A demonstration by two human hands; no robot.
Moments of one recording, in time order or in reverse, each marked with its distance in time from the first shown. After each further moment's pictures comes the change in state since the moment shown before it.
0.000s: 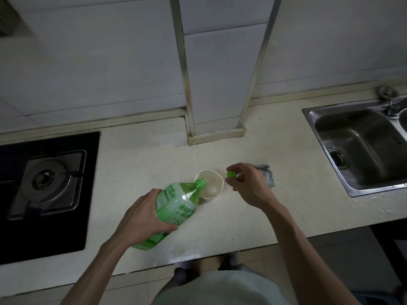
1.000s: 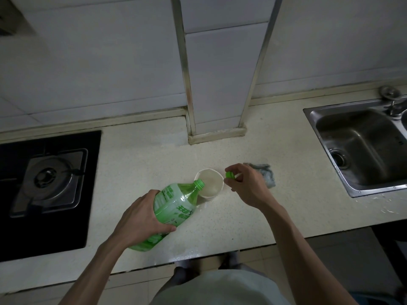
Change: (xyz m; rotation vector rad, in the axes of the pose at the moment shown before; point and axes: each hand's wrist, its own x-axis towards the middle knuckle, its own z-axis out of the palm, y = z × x) left_hand -0.005 -0.003 0.000 -0.001 -0.006 -0.018; right_hand -0.001 -0.001 0.004 0.023 -0.016 0.010
